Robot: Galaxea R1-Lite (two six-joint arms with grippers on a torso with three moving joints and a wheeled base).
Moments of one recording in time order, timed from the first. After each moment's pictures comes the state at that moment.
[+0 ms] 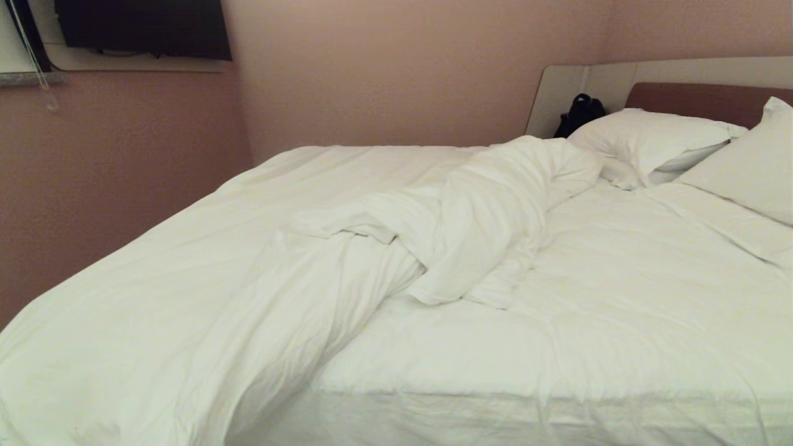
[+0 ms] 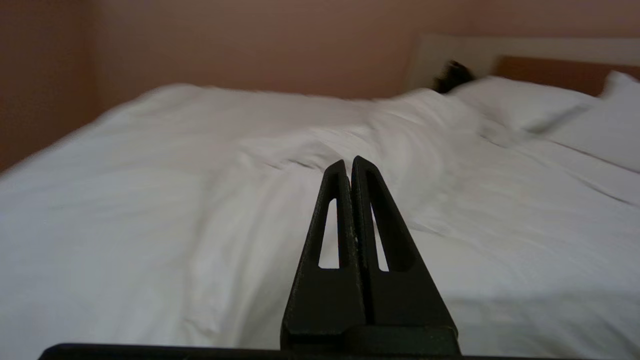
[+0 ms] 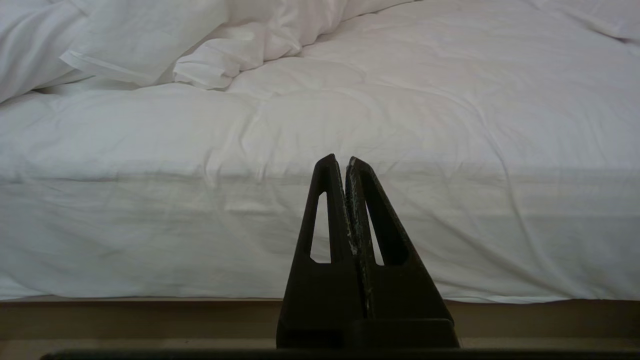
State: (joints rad) left arm 0.71 0.16 -0.79 0.26 -0.86 -0.42; right arm -0.01 0.00 0.00 0.00 0.00 0.00
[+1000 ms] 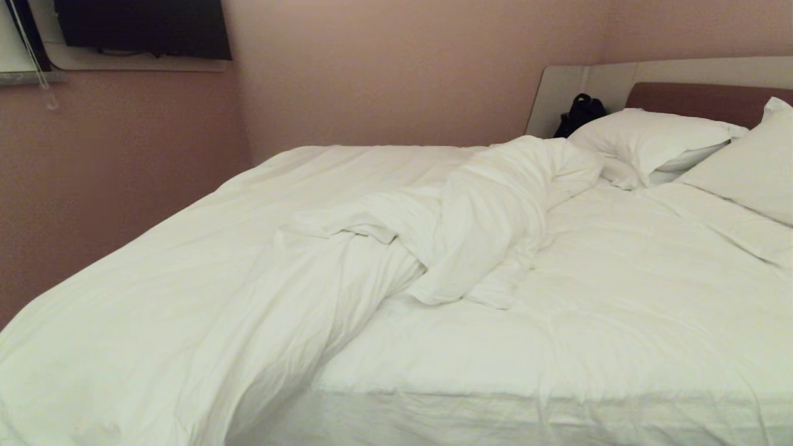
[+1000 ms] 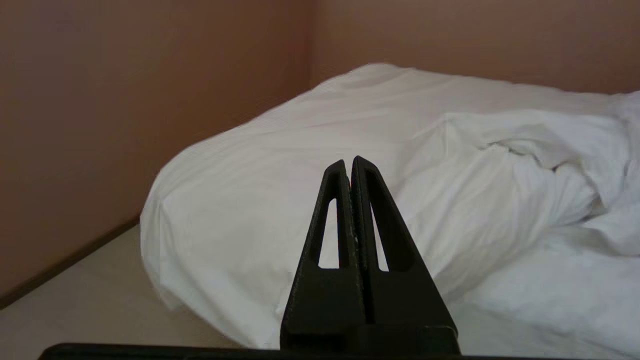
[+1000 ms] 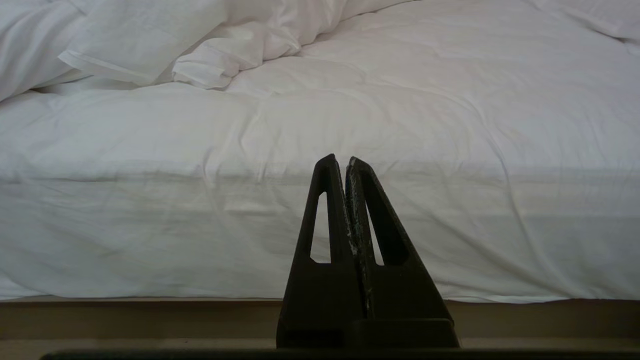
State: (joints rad) left arm 0.63 0.09 -0.67 0.40 -0.28 -0.11; right arm -0.01 0.00 0.00 0.00 0.00 0.00
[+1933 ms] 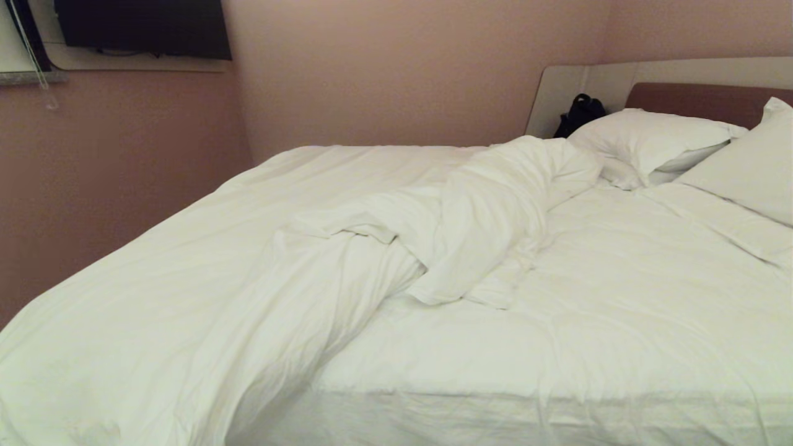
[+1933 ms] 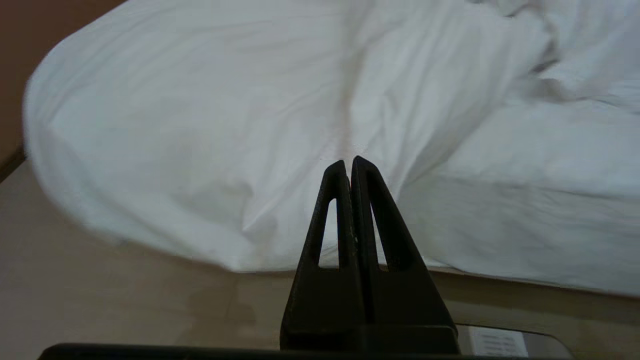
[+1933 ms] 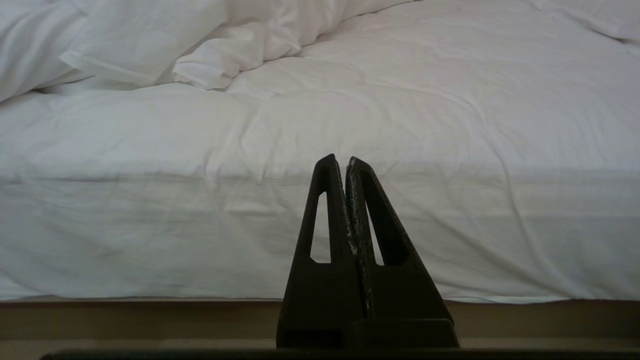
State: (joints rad) left arm 0.08 0.28 -0.56 0.46 -0.02 -0.09; right arm -0.01 0.00 0.00 0.00 0.00 0.00
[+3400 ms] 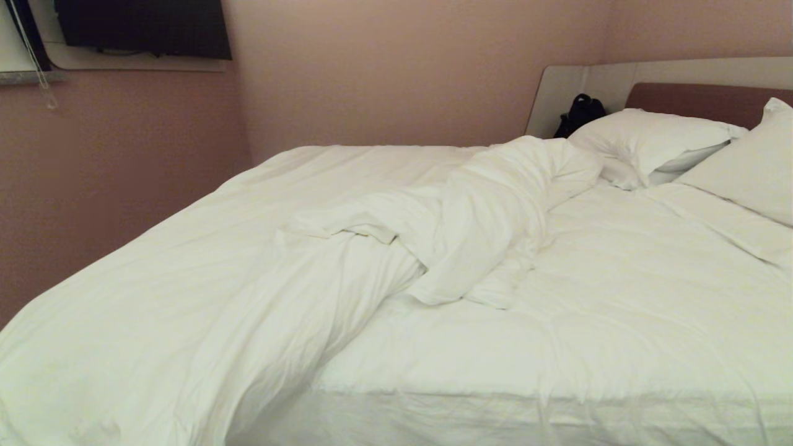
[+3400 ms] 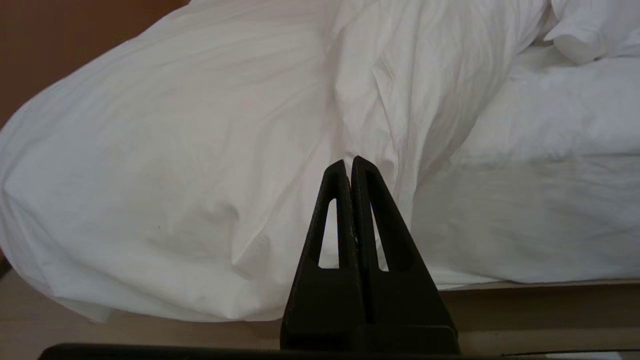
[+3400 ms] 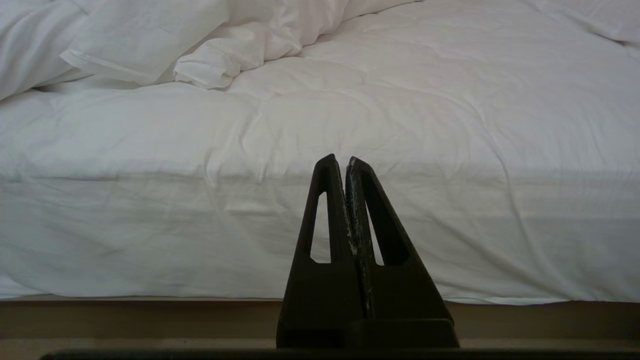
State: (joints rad) left arm -0.01 0.00 0.00 0.00 -0.03 0.07; right arm -0.01 0.00 0.00 0.00 0.00 0.00
